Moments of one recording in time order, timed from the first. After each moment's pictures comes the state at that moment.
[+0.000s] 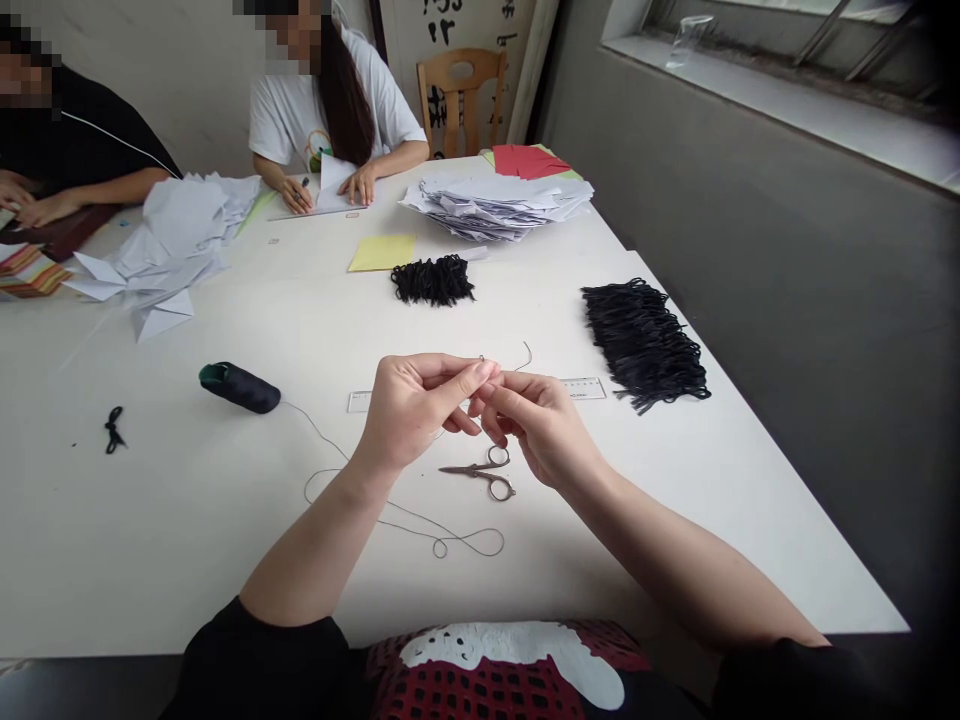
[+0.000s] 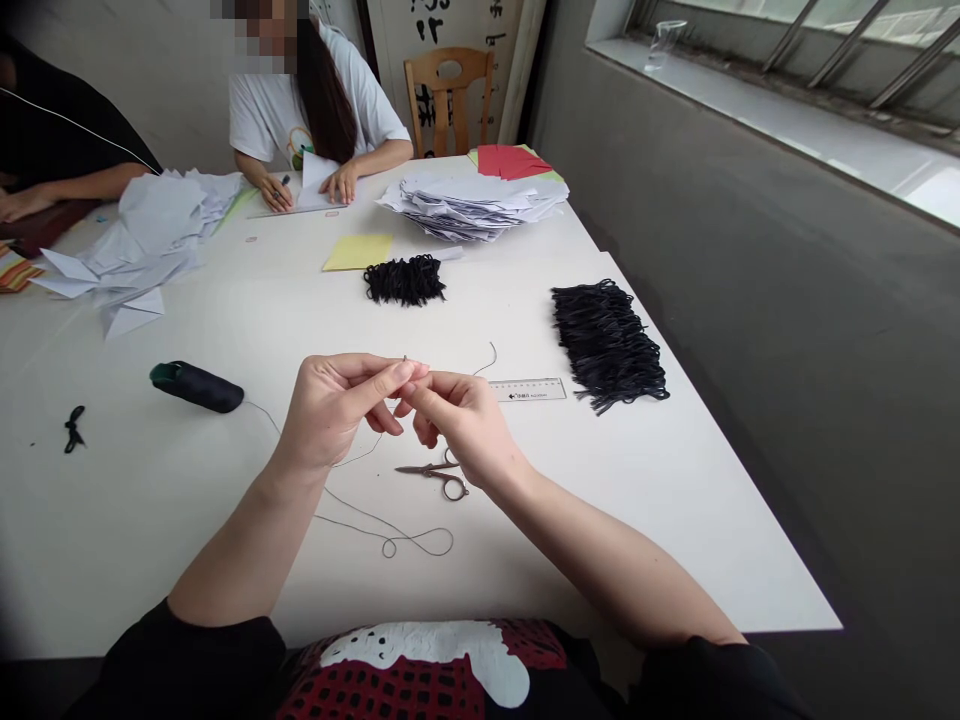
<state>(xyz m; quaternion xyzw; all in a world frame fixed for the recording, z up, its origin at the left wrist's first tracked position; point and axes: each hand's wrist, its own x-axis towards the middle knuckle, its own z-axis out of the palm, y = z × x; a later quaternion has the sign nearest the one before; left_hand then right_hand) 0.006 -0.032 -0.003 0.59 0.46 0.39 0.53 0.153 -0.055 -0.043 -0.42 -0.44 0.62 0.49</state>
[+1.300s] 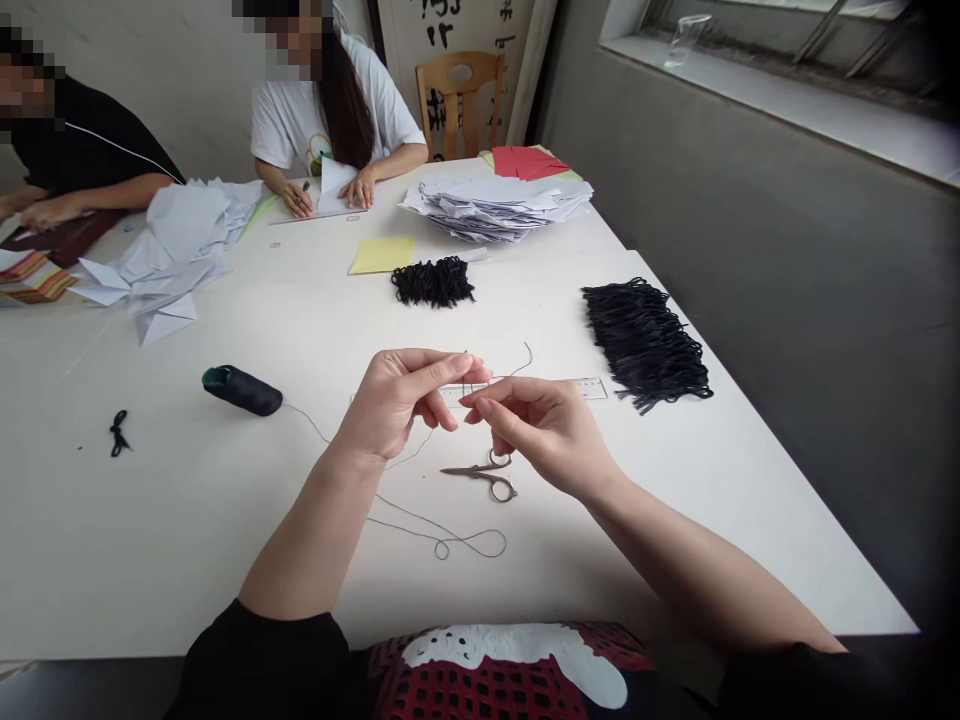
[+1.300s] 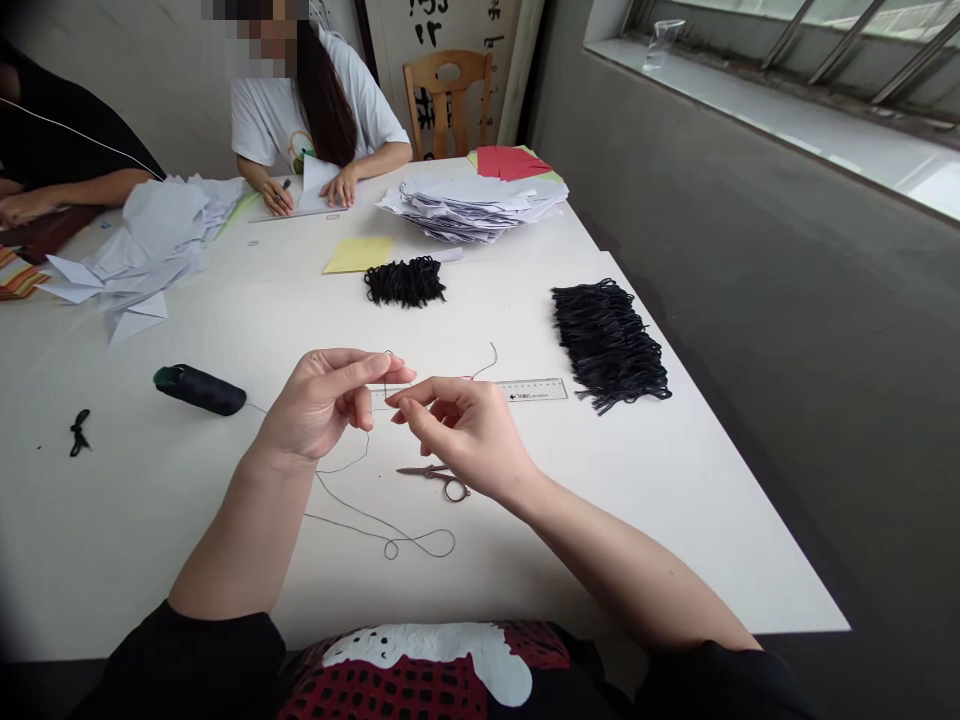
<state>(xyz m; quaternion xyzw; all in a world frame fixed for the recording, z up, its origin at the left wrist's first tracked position) -0.006 -0.017 -0.001 0.49 0.42 0.39 0.66 0.160 -0.066 -0.029 -0.44 -0.56 0.51 0.48</state>
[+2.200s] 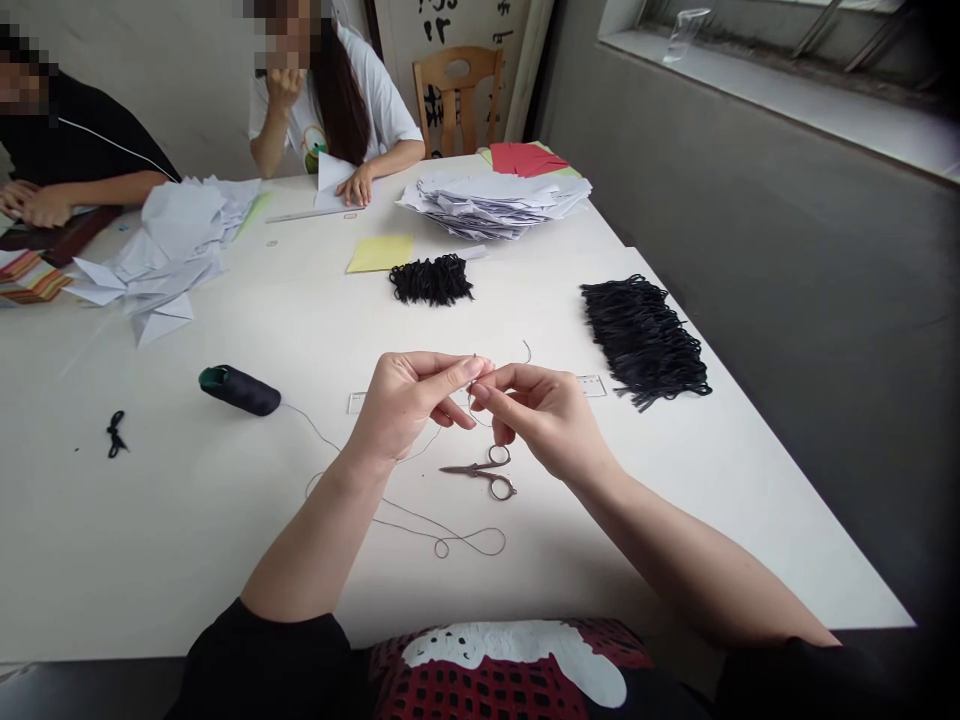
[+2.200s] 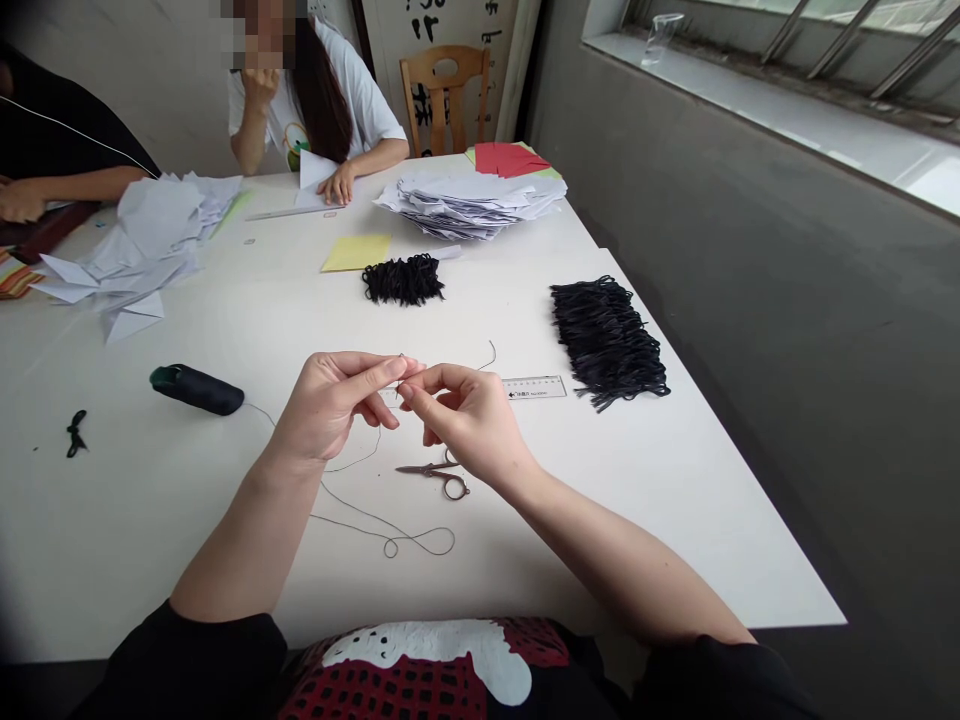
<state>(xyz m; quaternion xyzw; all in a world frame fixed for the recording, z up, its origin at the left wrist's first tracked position) 0.000 -0.022 -0.008 0.55 0.43 0.38 0.61 0.159 -0.059 -0.032 -0.48 -0.49 0.53 0.49</state>
